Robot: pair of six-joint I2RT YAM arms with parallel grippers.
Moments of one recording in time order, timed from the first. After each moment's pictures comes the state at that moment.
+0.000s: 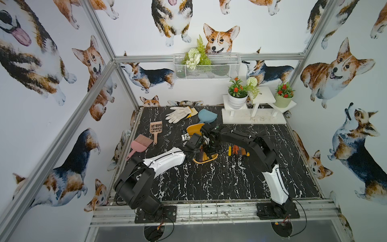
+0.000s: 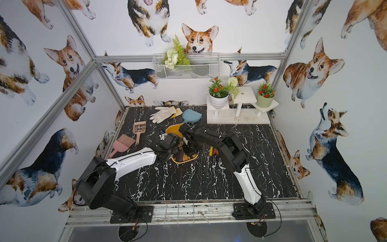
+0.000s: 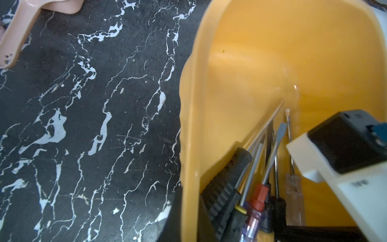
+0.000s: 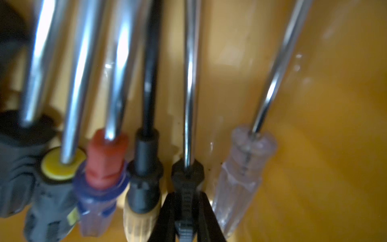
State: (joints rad) left arm -0.67 1.55 0.91 -0.36 -0.49 -0.84; right arm 0.81 2.21 1.72 -0.95 -0.13 0.34
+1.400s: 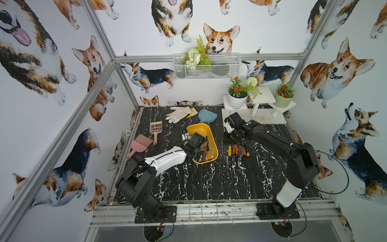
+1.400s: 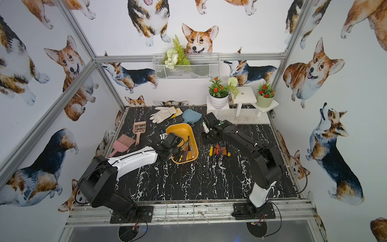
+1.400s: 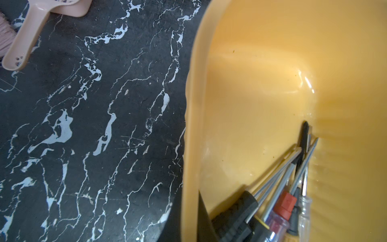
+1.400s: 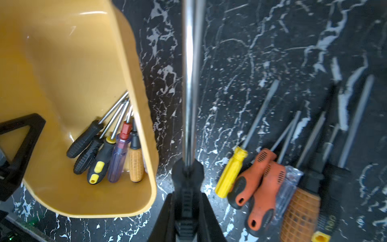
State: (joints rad) left arm -0.67 1.58 0.94 -0.40 -0.52 -0.86; right arm 0.59 1.70 1.36 -0.78 -0.10 0.37
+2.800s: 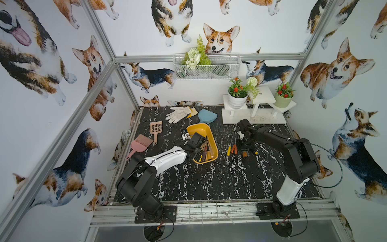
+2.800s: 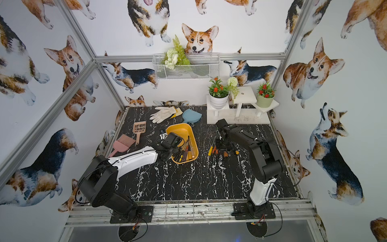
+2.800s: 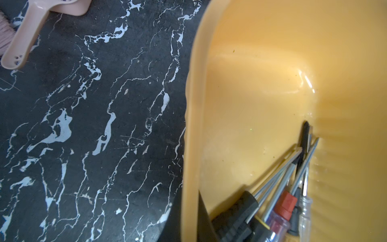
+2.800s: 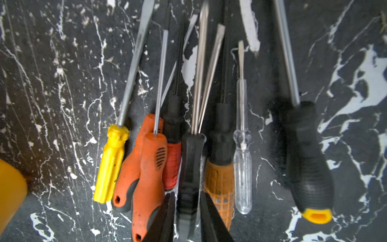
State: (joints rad) left arm -0.67 1.58 0.94 -0.40 -0.52 -0.86; right arm 0.43 1.77 1.20 -0.81 -0.01 0.36
